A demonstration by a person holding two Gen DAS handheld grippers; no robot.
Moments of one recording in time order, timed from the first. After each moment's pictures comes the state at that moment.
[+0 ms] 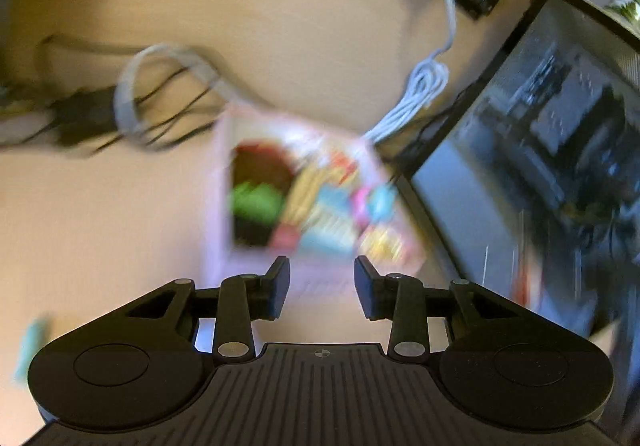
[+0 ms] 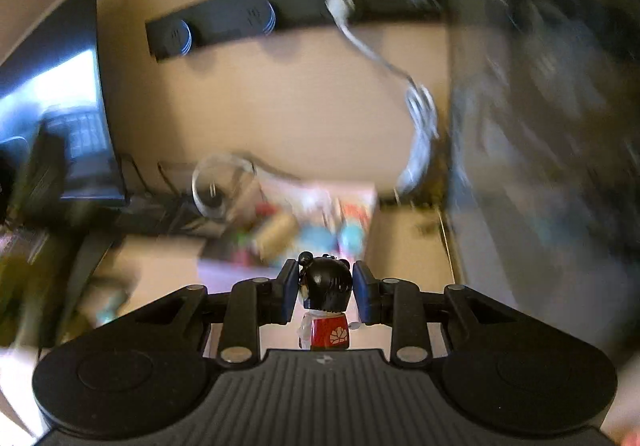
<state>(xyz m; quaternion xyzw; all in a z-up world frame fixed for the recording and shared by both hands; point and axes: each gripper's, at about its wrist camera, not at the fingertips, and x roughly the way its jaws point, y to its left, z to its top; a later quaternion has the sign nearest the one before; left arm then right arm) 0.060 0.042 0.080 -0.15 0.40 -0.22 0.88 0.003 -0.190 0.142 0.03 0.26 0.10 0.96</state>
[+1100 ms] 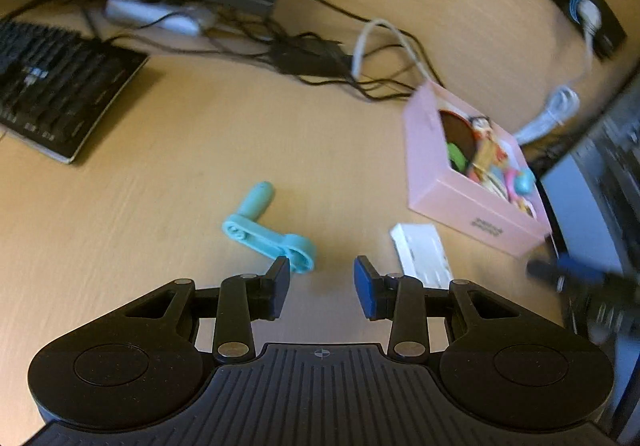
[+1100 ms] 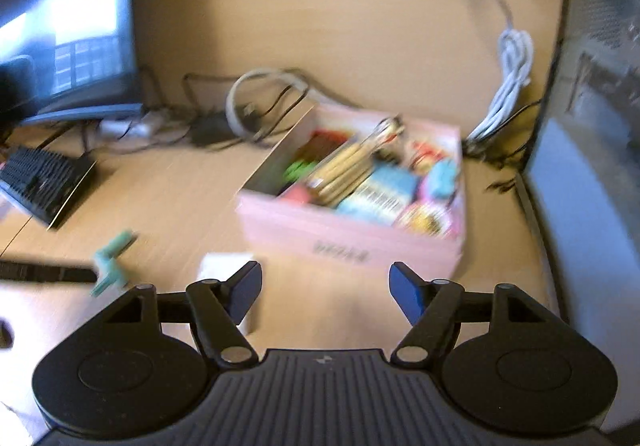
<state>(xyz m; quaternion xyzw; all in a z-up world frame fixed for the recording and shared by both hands) -0.018 0.144 0.051 -0.20 0.43 -0.03 0.88 0.028 -0.112 0.076 -0.03 0.36 0.12 0.92</state>
